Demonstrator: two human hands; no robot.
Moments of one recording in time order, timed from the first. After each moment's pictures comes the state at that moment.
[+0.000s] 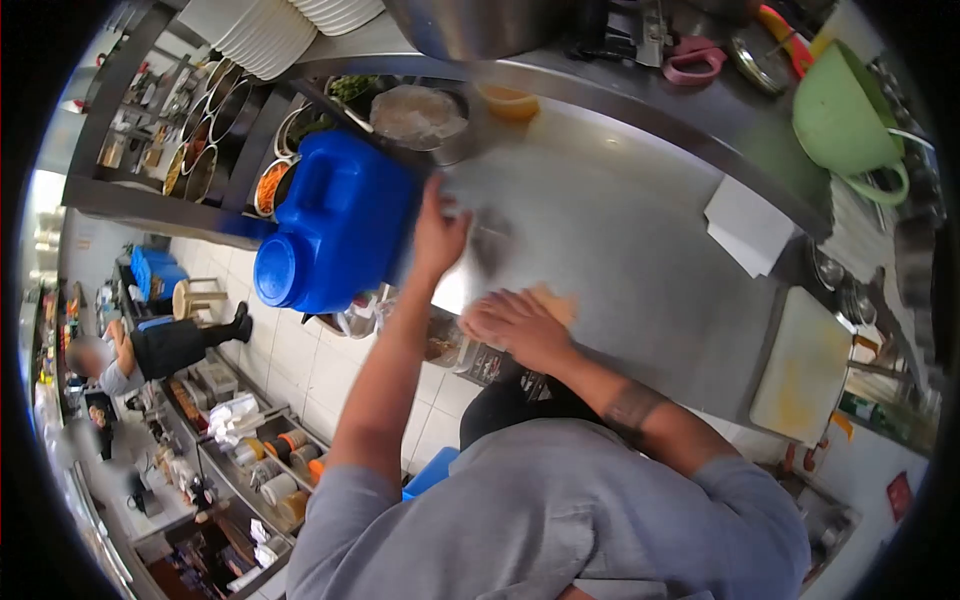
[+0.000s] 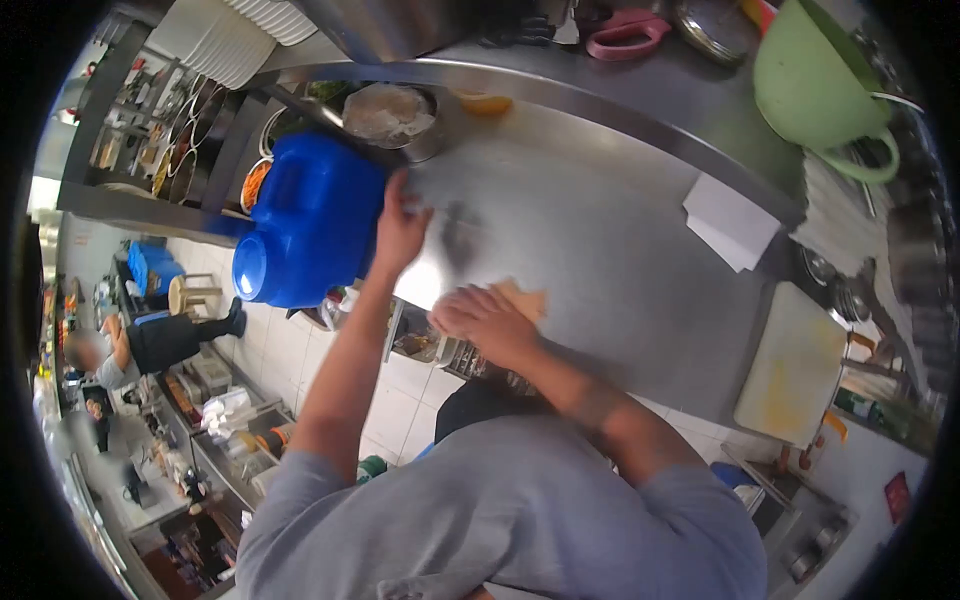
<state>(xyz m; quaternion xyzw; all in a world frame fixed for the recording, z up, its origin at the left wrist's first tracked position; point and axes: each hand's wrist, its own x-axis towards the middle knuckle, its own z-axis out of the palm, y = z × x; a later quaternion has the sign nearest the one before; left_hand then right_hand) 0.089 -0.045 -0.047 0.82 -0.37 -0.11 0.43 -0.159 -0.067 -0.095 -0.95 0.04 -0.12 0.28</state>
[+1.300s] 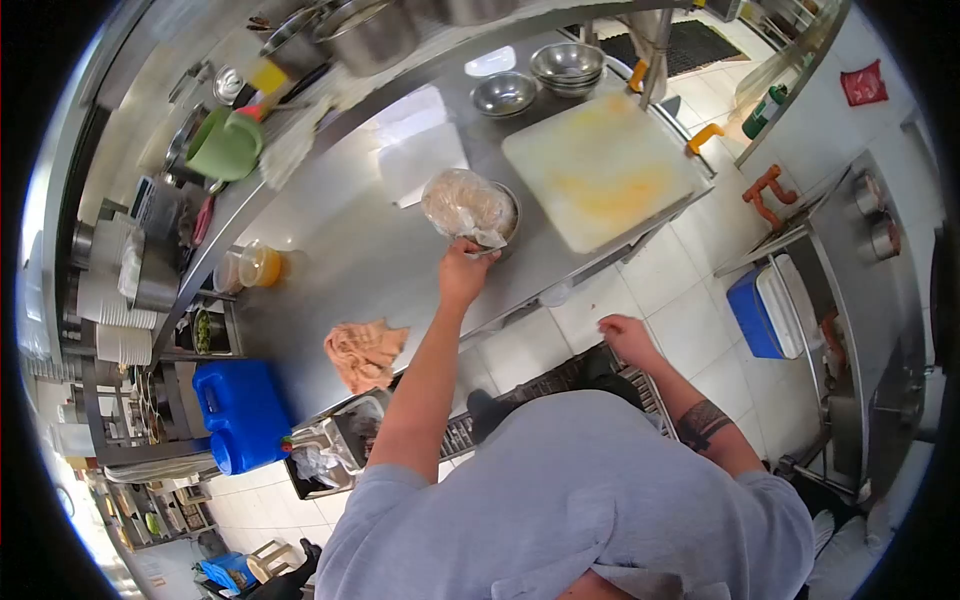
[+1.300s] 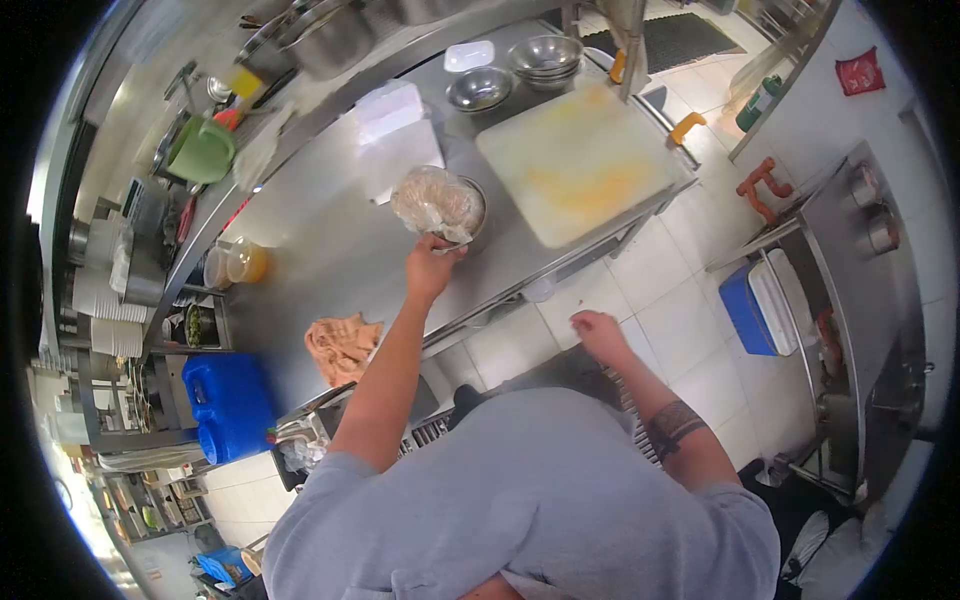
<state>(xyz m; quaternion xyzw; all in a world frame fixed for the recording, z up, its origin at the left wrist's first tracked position) -0.416 -0.159 -0.068 0.64 -0.62 -0.29 0.35 -0.744 0.025 -0.161 -0.55 0.64 -0.31 0.44</state>
